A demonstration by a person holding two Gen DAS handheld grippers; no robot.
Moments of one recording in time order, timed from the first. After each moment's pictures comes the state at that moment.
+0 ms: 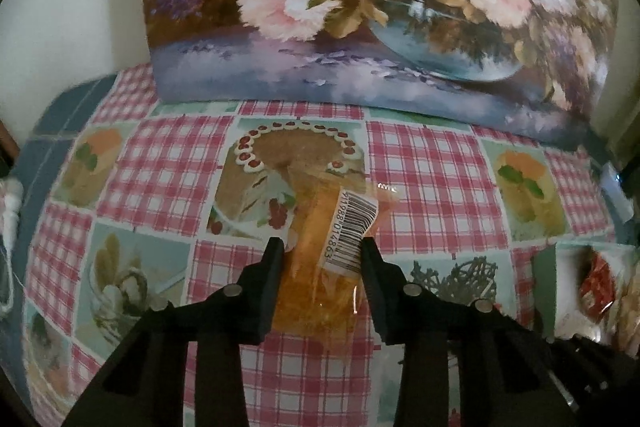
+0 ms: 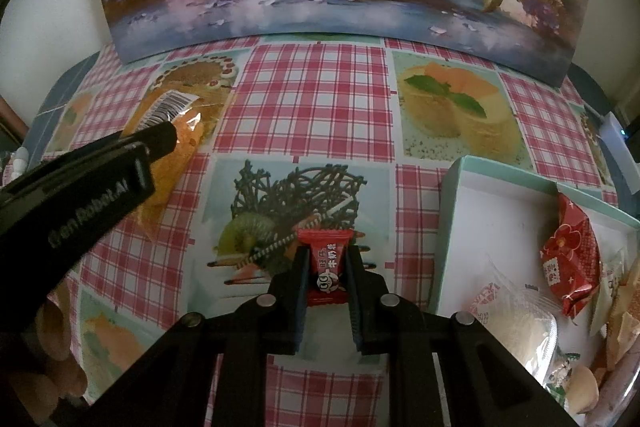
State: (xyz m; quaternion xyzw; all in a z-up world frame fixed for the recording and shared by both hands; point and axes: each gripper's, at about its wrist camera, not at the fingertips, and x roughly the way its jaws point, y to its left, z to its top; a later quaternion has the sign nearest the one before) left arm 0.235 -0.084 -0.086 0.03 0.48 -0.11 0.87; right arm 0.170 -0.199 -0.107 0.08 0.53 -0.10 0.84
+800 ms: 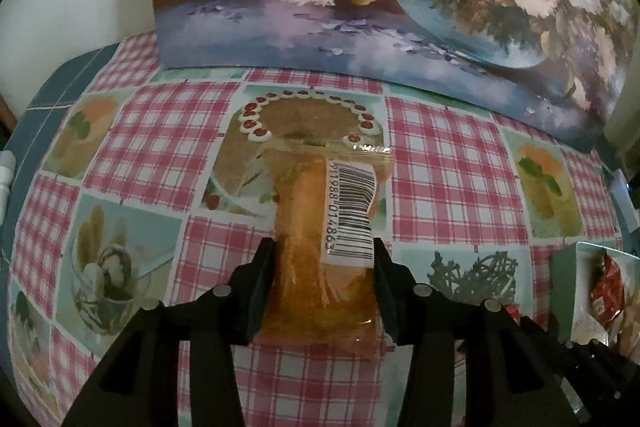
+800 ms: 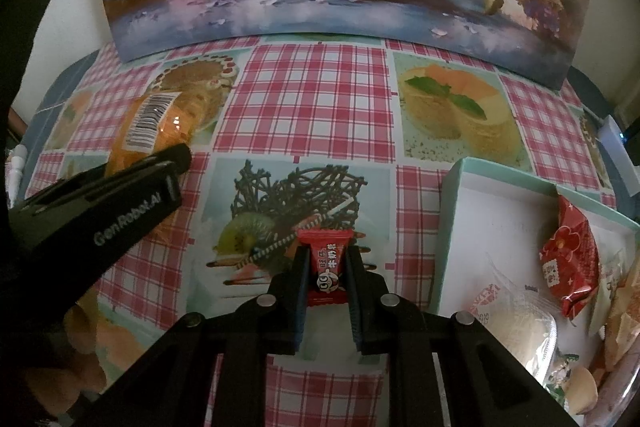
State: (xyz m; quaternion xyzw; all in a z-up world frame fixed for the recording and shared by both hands) left arm 0.243 -0.082 -0.106 0.02 0.50 -0.09 0.86; right arm 0.170 -0.198 -0.107 0.07 0.53 -0.09 0.84
